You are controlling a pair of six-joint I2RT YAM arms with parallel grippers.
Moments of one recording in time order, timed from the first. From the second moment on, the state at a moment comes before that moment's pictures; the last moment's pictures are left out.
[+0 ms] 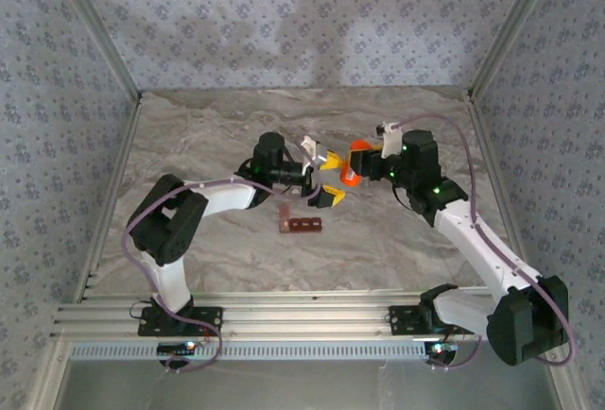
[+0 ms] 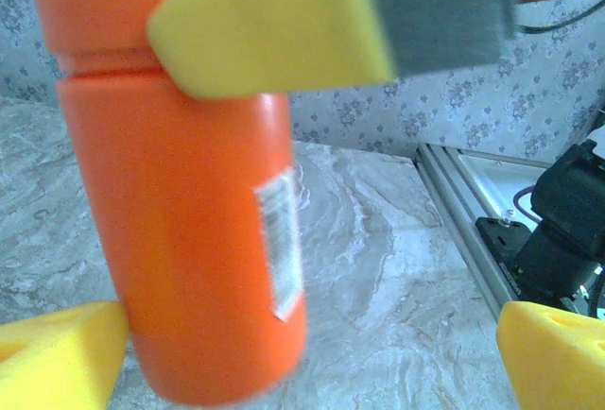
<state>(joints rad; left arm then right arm) -0.67 1.83 1.03 0.63 0.98 -0.03 0.34 1.13 0.86 -0.16 -0.27 0.25</state>
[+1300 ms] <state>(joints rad) -0.66 1.36 0.71 0.34 0.02 -0.15 0.45 1.32 0.44 0.41 0.16 0.18</state>
